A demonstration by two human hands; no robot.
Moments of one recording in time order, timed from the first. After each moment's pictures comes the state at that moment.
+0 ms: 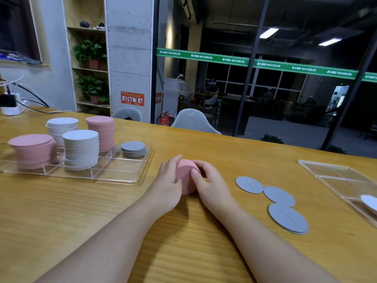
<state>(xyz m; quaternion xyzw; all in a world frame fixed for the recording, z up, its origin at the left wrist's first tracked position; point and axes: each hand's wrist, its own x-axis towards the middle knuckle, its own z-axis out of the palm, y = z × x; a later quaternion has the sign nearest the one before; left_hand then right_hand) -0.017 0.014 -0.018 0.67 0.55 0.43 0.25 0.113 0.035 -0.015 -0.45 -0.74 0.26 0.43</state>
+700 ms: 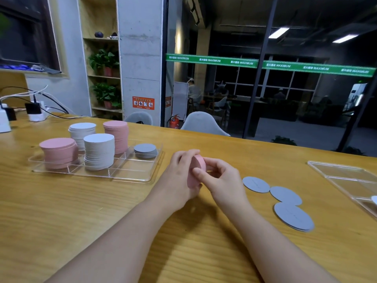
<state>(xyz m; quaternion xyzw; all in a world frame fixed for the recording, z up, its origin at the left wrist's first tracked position) -0.018 -0.006 0.000 0.74 0.52 0.43 0.08 0.115 -0.004 0.012 -0.40 -0.67 0.32 0.54</state>
